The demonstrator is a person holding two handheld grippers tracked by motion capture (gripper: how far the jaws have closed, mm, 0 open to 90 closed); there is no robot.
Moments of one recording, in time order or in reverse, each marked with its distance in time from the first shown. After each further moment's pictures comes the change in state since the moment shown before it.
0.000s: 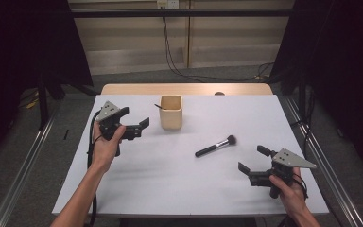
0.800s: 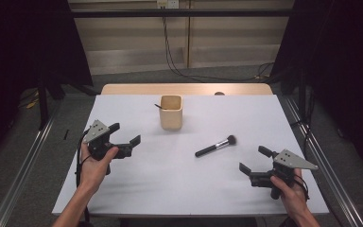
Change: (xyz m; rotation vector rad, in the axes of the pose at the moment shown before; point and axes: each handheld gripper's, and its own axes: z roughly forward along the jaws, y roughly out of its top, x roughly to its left) left arm -0.012 -0.033 -0.047 -0.007 0.018 0.000; right arm 0.000 -0.001 -0.003 0.001 -0.013 0.003
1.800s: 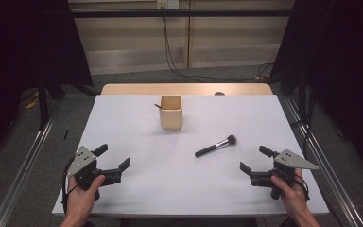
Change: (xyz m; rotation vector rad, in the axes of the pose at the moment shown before) left arm -0.018 -0.041 -0.057 -0.015 0.041 -0.003; right arm -0.001 0.000 -0.001 -0.003 -0.015 0.012
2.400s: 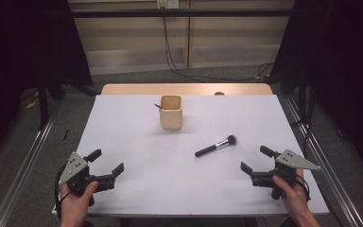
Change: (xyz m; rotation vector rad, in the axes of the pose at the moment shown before) left arm 0.006 -0.010 -0.016 -0.015 0.015 -0.012; right arm 0.000 0.001 -0.003 -0.011 0.003 0.014
